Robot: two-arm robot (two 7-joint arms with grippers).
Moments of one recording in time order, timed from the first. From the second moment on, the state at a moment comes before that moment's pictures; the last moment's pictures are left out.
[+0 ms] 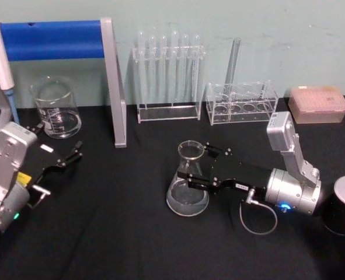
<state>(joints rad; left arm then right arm) -0.20 0.60 0.45 -1.41 -0.25 -0.12 0.03 0.43 0.43 -0.55 -1.17 0.48 -0.21 0.80</state>
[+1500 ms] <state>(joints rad) -0.20 0.60 0.45 -1.41 -0.25 -0.12 0.03 0.26 0.43 -0.39 -1.46 0.45 -0.11 0.43</state>
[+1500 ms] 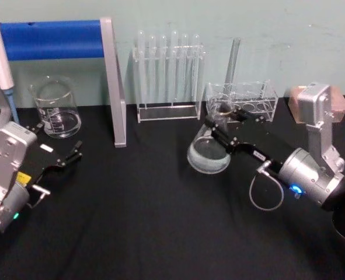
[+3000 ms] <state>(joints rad) -0.20 0.60 0.45 -1.41 -0.25 -0.12 0.03 0.16 0.39 -0.33 -1.63 0.42 -0.08 0.48</state>
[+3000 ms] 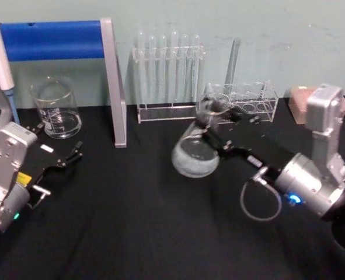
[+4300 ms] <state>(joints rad) -0.20 0.60 0.45 -1.41 -0.25 -0.12 0.03 0.13 0.42 -0.26 -1.63 0.40 -0.10 0.31</state>
